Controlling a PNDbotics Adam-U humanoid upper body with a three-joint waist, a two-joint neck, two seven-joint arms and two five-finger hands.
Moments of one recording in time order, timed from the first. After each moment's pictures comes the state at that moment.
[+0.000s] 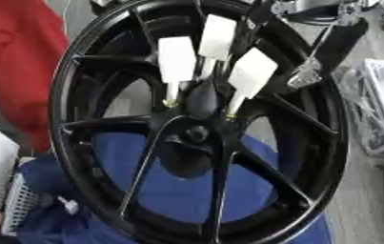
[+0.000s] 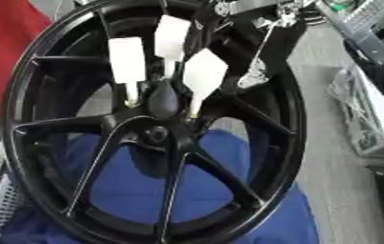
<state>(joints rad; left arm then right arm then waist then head) -0.51 0.98 0.11 -1.55 0.45 0.09 0.34 -1.05 -0.81 0.46 -1.63 0.18 -0.24 0.89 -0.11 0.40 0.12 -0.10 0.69</state>
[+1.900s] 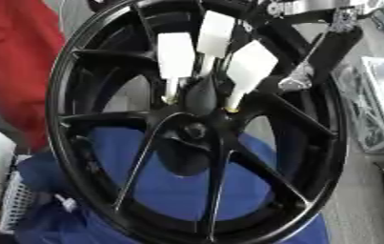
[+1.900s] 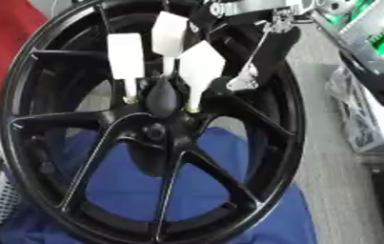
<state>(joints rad) -0.51 0.98 0.11 -1.56 0.46 0.09 0.34 -1.02 -0.81 0.44 -1.67 0.10 -0.19 0.79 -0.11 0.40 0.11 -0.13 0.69</state>
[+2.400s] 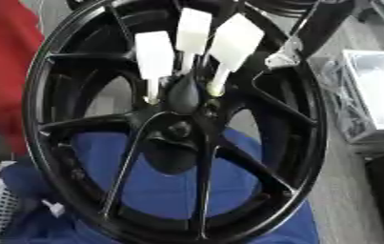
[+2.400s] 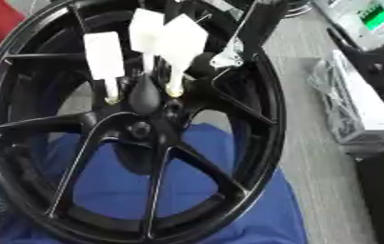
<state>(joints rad) -0.50 0.98 0.11 -1.56 0.46 0.09 0.34 -1.05 -0.81 0.40 -1.67 0.04 -0.16 0.80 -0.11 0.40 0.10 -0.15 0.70</state>
